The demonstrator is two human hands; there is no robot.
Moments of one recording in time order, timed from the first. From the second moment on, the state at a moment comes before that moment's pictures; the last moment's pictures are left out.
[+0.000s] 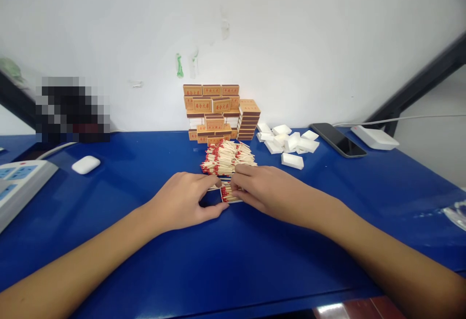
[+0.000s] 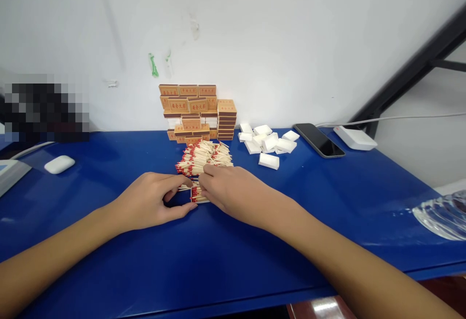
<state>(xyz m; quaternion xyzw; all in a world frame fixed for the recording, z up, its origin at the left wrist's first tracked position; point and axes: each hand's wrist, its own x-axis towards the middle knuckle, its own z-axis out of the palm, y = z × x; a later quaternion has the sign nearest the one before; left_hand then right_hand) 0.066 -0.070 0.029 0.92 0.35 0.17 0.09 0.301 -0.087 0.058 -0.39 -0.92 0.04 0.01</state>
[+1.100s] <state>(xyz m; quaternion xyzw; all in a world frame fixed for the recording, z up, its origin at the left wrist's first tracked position) 0.066 -0.069 0.029 0.92 0.34 0.17 0.10 0.299 -0.083 0.052 -0.37 -0.92 0.12 0.08</state>
